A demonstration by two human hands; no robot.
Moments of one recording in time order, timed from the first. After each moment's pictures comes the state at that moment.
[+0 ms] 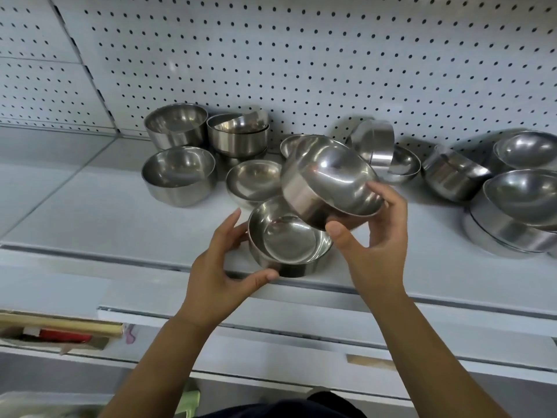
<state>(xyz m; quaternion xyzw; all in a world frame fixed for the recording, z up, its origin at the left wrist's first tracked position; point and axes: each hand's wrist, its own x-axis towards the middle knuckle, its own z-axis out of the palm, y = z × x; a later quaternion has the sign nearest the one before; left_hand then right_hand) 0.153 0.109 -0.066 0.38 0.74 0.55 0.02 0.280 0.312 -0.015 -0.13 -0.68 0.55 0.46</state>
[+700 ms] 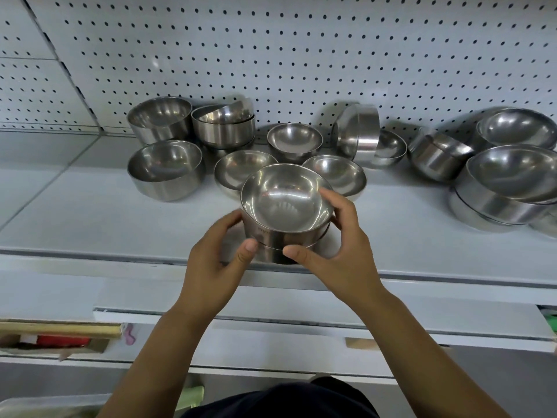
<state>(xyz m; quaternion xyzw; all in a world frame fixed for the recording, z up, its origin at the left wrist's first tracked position) 0.162 0.116 -0.056 0.36 0.73 0.58 0.05 0.297 0.289 -0.025 -0.16 -0.79 0.51 0.29</state>
